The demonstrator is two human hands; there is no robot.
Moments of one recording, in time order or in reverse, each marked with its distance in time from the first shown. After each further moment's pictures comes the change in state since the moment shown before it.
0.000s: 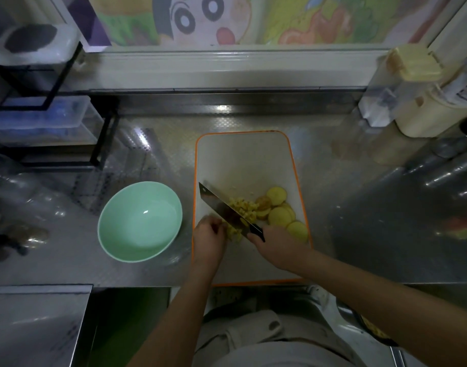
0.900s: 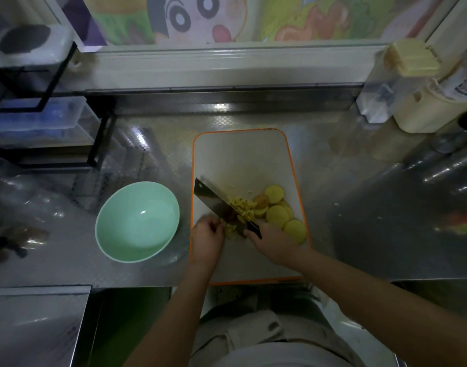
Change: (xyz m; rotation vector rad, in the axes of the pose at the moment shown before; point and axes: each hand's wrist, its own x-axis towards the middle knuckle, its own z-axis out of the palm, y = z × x) left_hand -0.002 0.006 -0.004 0.020 0.004 0.030; right_hand 0.023 0.020 0.020 0.161 -0.002 -0.015
